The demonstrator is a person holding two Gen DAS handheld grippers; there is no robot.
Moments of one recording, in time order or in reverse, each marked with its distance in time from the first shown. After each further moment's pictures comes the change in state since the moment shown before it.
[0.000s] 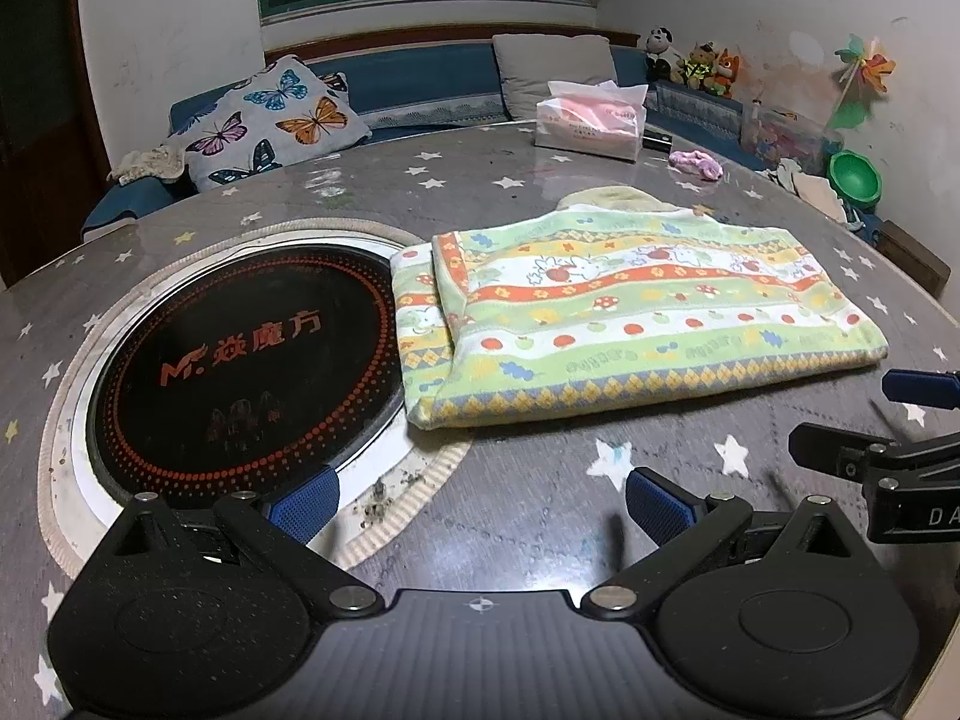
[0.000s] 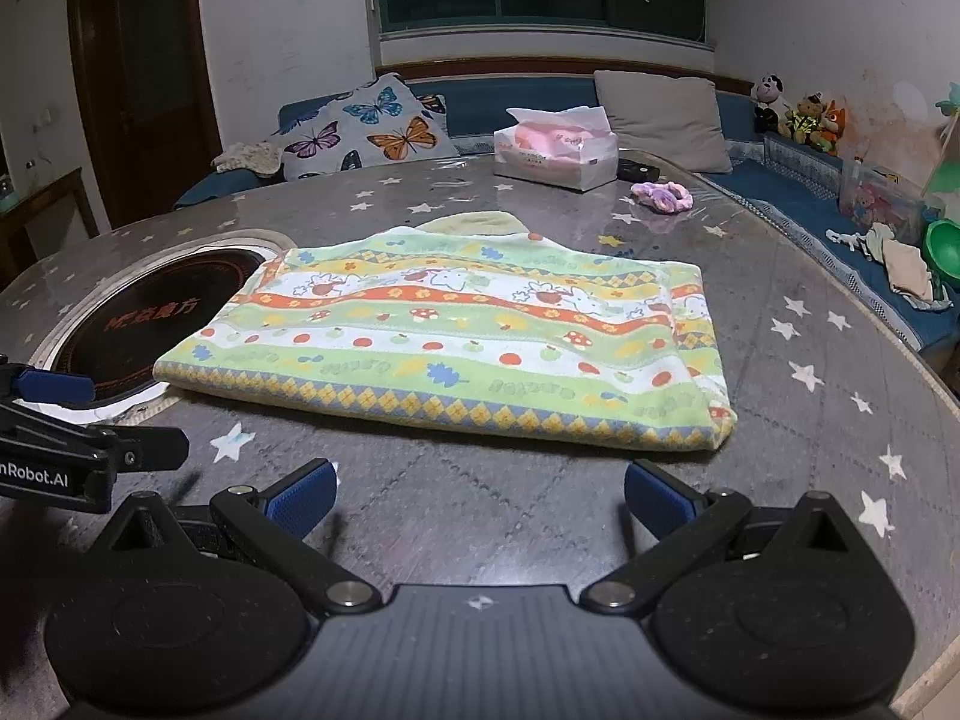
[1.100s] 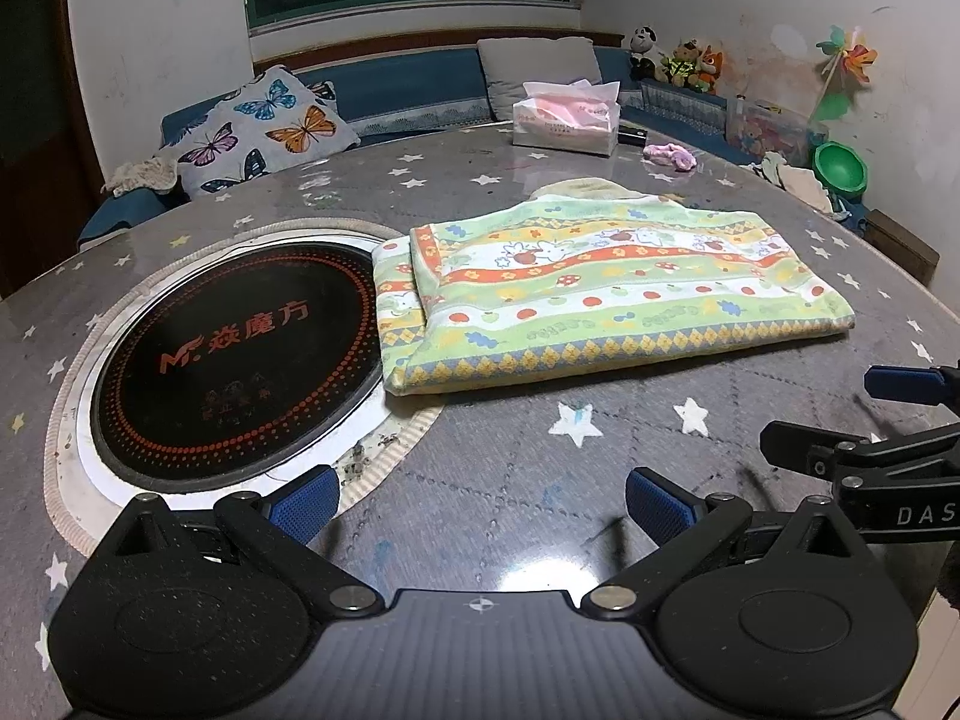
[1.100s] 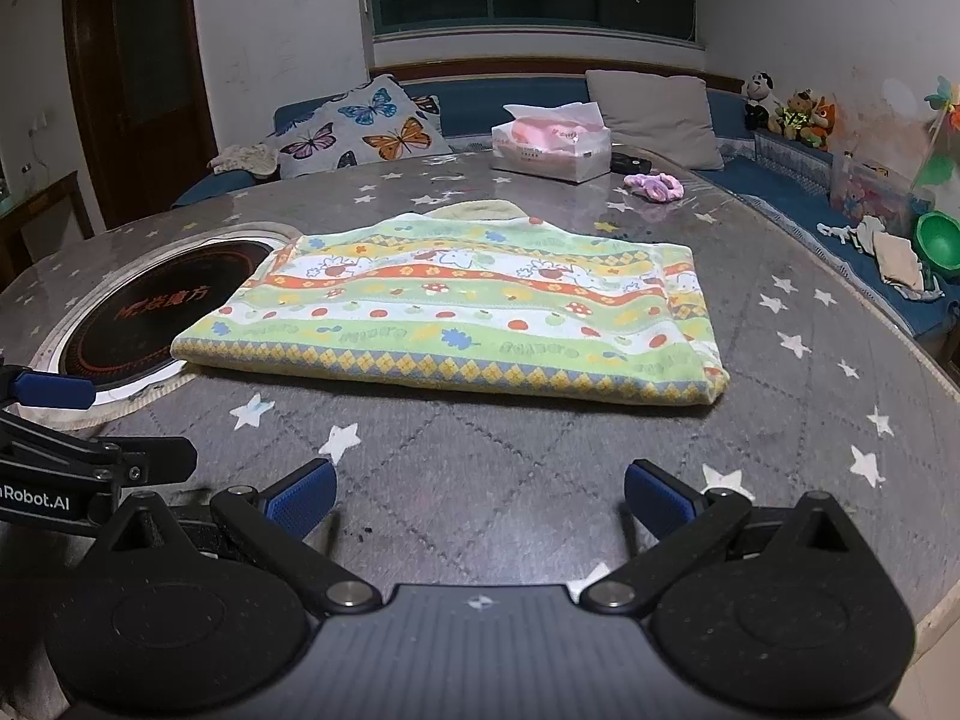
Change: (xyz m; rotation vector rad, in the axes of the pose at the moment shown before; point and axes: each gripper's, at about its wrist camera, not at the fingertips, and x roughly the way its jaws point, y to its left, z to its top) left arm -0.017 -0.013 -0.014 0.030 -0.013 -0.008; right arm -0.015 0.007 -0.017 0.014 -0.004 -0.011
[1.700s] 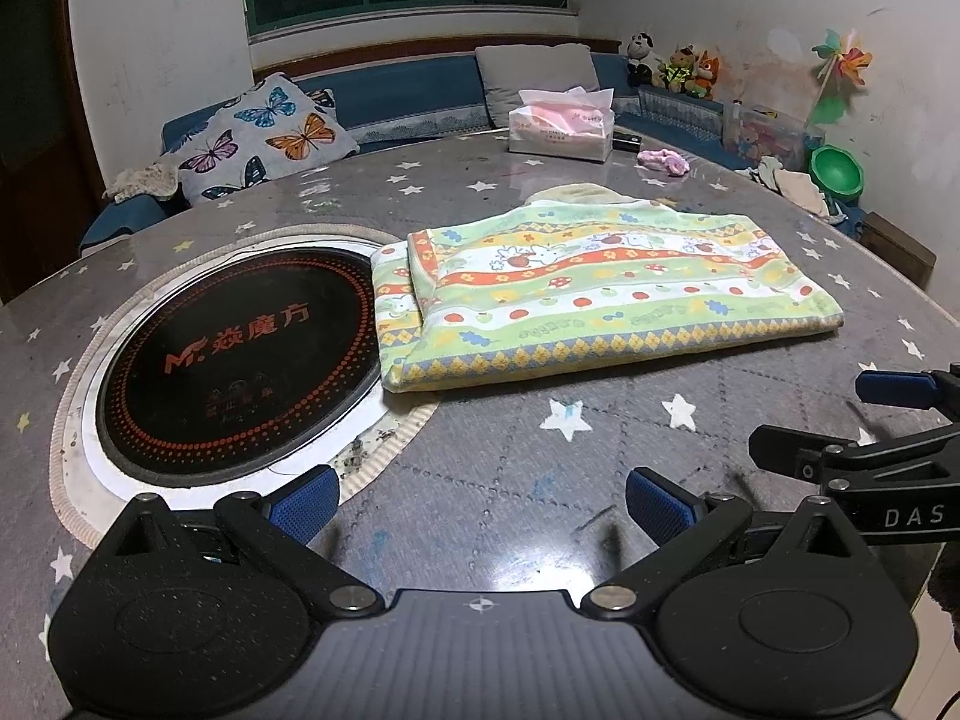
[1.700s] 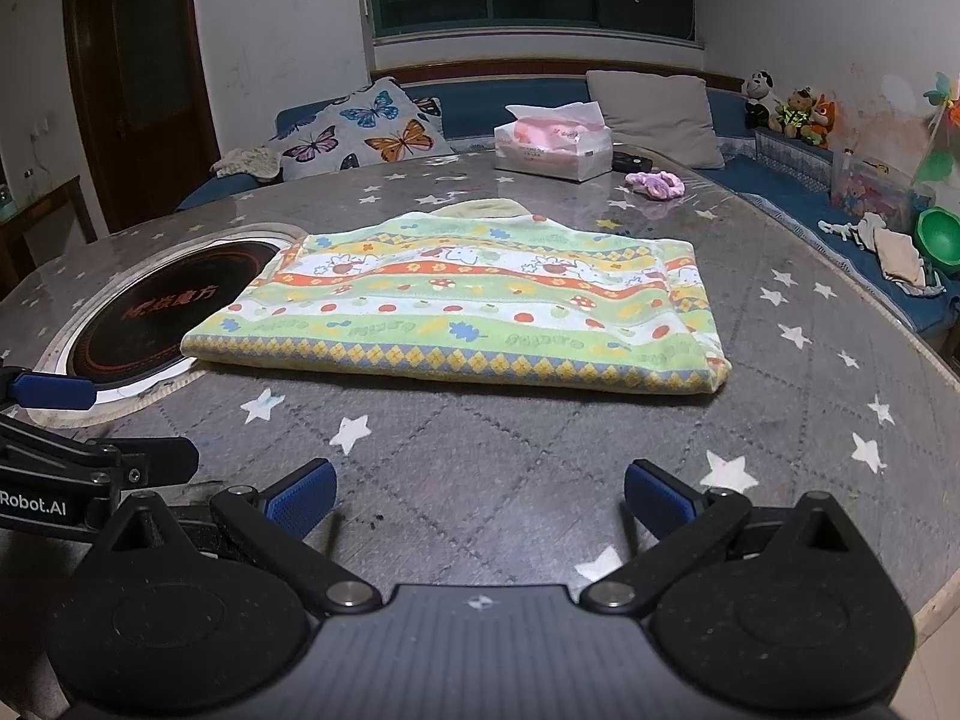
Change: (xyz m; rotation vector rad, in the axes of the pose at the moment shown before) left arm -0.009 -0.003 -0.004 0.003 -0.016 0.000; right arm -0.005 0.003 -0.004 0.008 -0.005 0.007
